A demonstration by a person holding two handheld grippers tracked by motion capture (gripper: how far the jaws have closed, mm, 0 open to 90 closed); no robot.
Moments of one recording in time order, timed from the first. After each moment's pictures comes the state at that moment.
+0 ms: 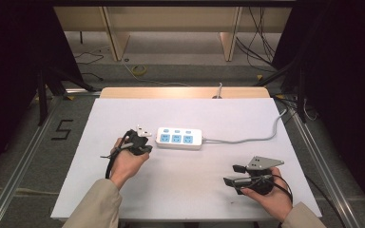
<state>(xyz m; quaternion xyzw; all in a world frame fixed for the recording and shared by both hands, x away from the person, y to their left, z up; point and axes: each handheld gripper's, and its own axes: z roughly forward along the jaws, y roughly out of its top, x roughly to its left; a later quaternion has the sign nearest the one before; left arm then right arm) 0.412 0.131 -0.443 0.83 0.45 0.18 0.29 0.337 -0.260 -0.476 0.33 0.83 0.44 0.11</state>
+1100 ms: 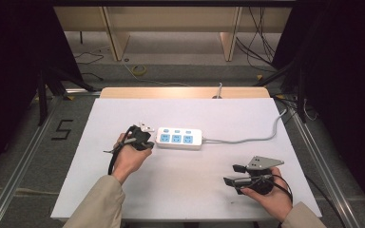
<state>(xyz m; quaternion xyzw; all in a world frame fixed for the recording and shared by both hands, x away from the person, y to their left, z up) 0.425 0.126 -0.439 0.83 0.44 0.18 0.28 0.337 -0.260 -0.476 0.33 0.83 0.44 0.11</state>
